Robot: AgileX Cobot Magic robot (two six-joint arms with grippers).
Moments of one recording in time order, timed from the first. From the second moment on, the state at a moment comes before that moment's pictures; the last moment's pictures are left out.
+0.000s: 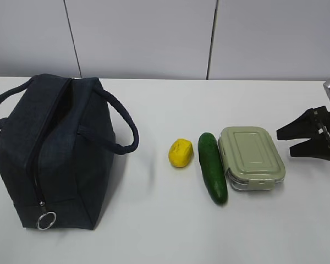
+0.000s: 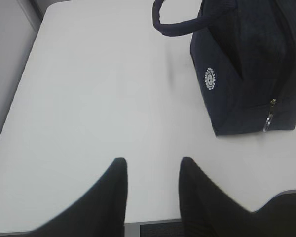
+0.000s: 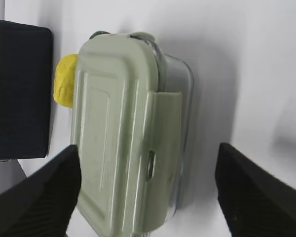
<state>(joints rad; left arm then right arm) -0.05 0.01 -0.51 0.02 1.11 0.06 -0.41 2.13 -1.23 1.12 1.18 -1.09</state>
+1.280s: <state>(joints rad) -0.05 0.01 -0.51 0.02 1.11 0.06 -0.29 2.28 -1.30 1.14 1.21 -1.08</state>
